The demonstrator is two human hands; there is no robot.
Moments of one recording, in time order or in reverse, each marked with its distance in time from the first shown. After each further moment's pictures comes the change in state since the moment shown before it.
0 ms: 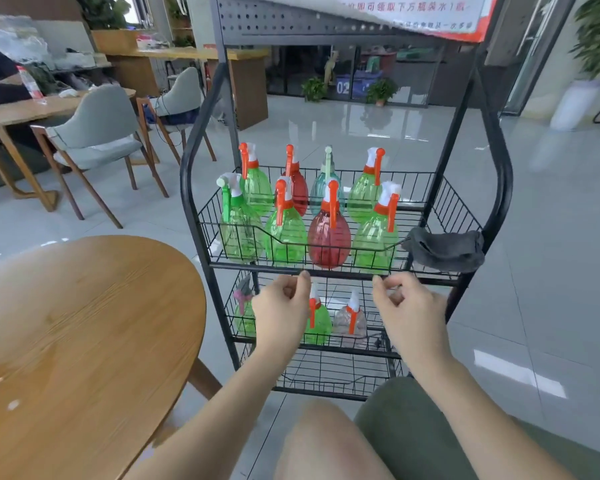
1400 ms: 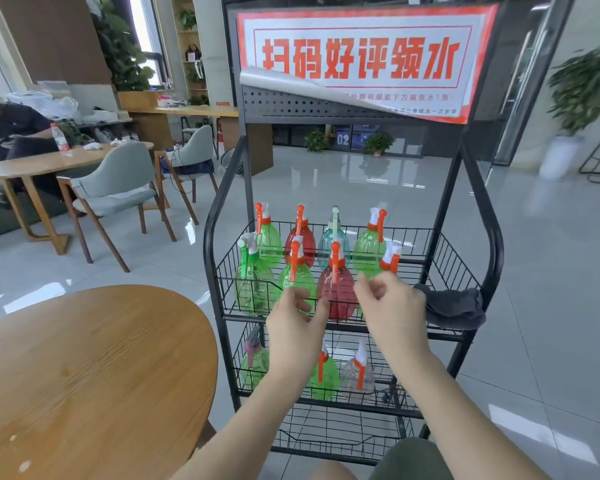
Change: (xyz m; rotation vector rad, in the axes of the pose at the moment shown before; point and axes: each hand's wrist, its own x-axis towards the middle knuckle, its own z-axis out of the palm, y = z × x) left_hand 0.022 0.050 -0.013 0.068 0.057 0.169; right_hand 0.066 -0.065 0.013 0.000 0.088 -0.065
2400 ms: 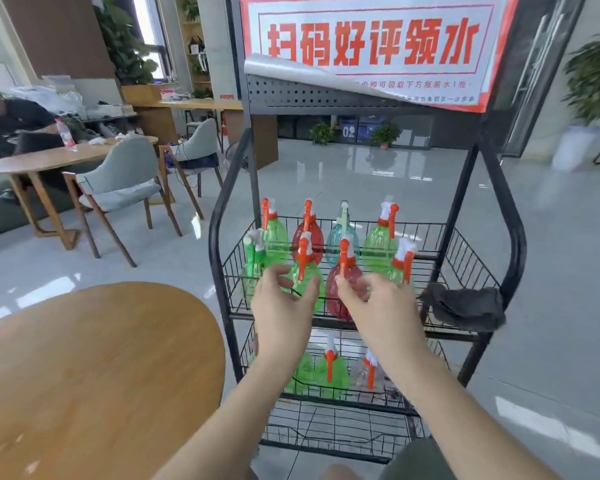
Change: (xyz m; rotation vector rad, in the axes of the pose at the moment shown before) left_hand 0.023 0.012 -0.026 -0.010 0.135 0.014; right_hand -0.005 -0.037 -0.001 -0.045 -0.227 -0.005
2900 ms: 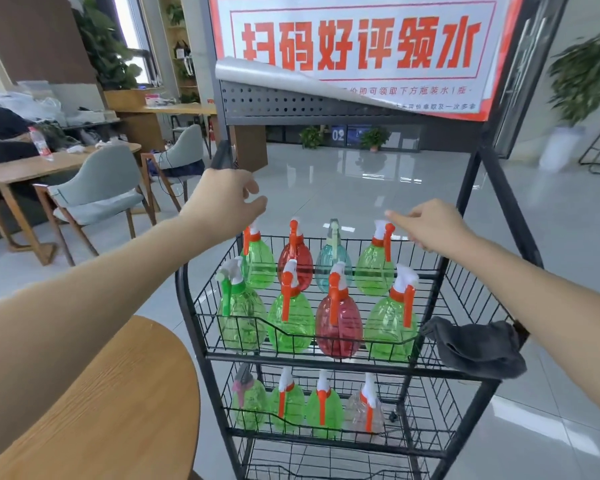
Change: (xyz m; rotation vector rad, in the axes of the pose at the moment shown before) left_hand 0.208 0.078 -0.033 0.689 -0.248 0.509; right_hand 0.208 0.090 -0.046 -0.101 -0.193 0.185
